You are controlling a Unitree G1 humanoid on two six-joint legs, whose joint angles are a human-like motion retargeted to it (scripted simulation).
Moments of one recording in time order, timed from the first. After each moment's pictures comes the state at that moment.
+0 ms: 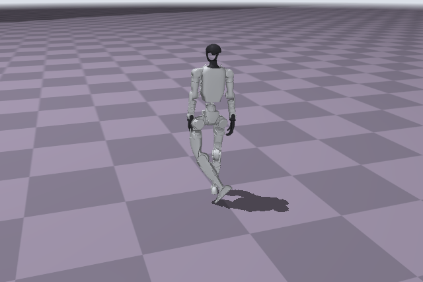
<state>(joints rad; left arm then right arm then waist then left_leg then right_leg) 0.01 0.04 0.08 1.41 0.06 0.10 -0.13 0.09 -0.12 -0.25 1.51 -0.12 0.17 0.18 -0.14 -0.01 -0.05 0.17 0.02 0.79 0.51 0.19 0.12 -0.15 -0.13 -0.46 0.16 -0.02 -0.14</state>
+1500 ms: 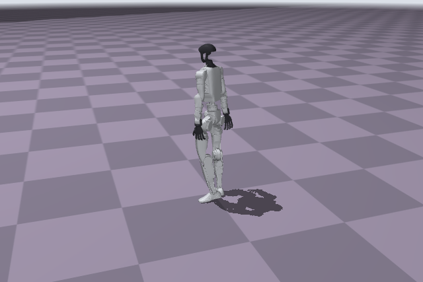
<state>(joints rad) -0.04 0.14 0.13 1.48 0.03 0.13 -0.09 0.10 -0.15 -0.13 1.45 -0.31 0.14 0.25 -0.01 -0.06 0.00 0.00 0.13 0.77 0.18 -0.04 -0.04 0.02 -0.12 -0.84 0.15 -0.08 -0.06</state>
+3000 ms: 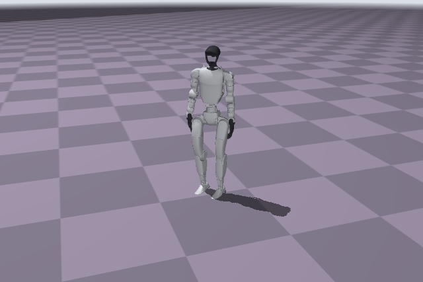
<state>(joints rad) -0.04 0.09 0.15 1.56 0.04 0.12 -0.05 0.04 -0.10 0.02 1.34 -0.38 0.09 0.27 0.03 -0.07 0.02 -0.08 -0.11 -0.13 0.11 0.01 -0.06 -0.01 -0.02 -0.20 0.08 -0.09 0.08</state>
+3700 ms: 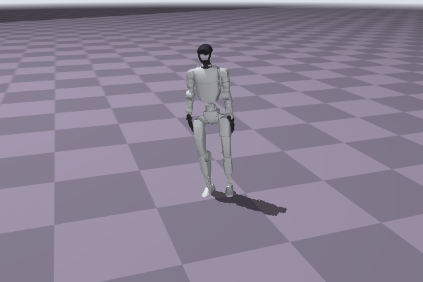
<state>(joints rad) -0.03 0.07 -0.02 1.52 0.18 0.16 -0.10 0.07 -0.15 -0.08 1.44 -0.41 0.11 0.29 -0.01 -0.06 0.00 -0.08 -0.02 0.27 0.23 -0.18 0.01 -0.01 -0.06 -0.16 0.03 0.02 0.05</state>
